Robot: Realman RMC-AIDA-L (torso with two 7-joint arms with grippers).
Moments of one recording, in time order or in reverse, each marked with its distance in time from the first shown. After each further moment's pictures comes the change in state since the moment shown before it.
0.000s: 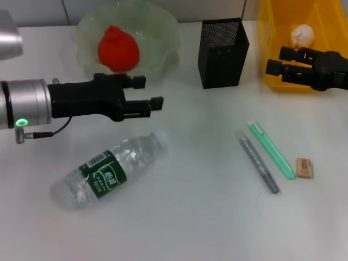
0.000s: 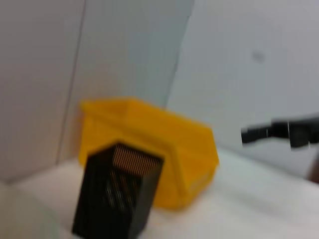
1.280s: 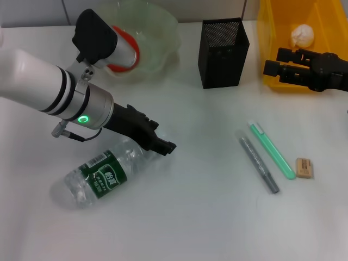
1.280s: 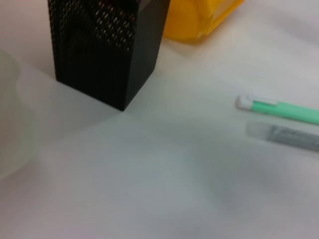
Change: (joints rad) left arm -0.178 -0.013 0.439 0.125 0.452 -0.223 -0.620; right arm 0.006 0.001 0.002 0.023 0.004 -0.001 -0.001
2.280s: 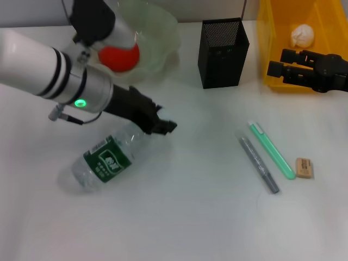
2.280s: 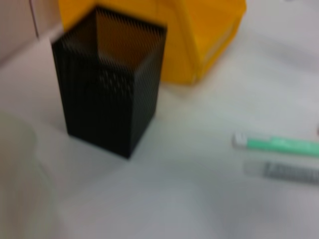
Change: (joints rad) left arm 0.038 0.005 -0.008 0.178 0.003 0.050 -0.010; right arm -0.009 -0.006 0.001 0.000 0.000 0.004 -0.002
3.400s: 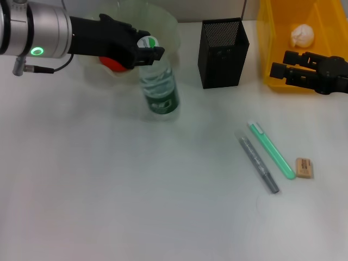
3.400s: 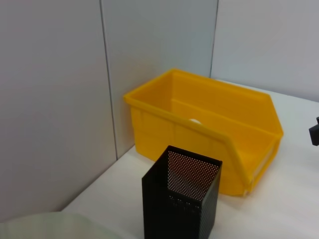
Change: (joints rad) left arm 0.107 0.004 -0.174 0.279 -0.101 0.022 0.047; right arm -0.012 0.000 0.002 0.000 0.006 -0.004 -0.002
